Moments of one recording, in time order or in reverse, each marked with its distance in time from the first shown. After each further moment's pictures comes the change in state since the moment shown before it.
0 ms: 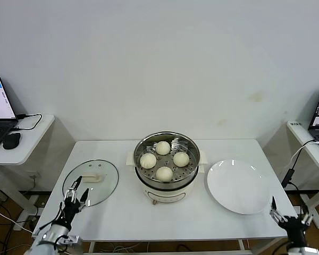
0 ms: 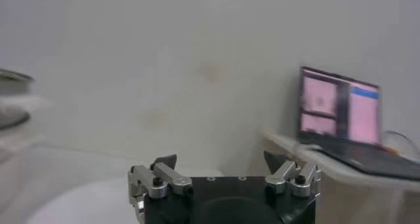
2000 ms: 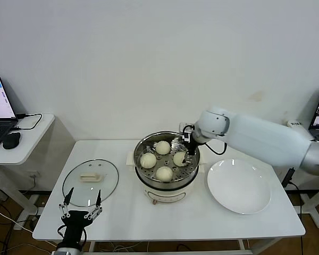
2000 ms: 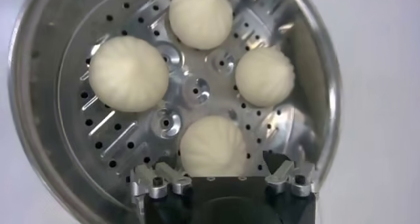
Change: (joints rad) left arm 0.340 -0.284 -0.059 -0.507 -1.081 -0.051 0.129; right arm 2.018 -0.601 -2.162 -0.445 0.357 -0.821 -0.627
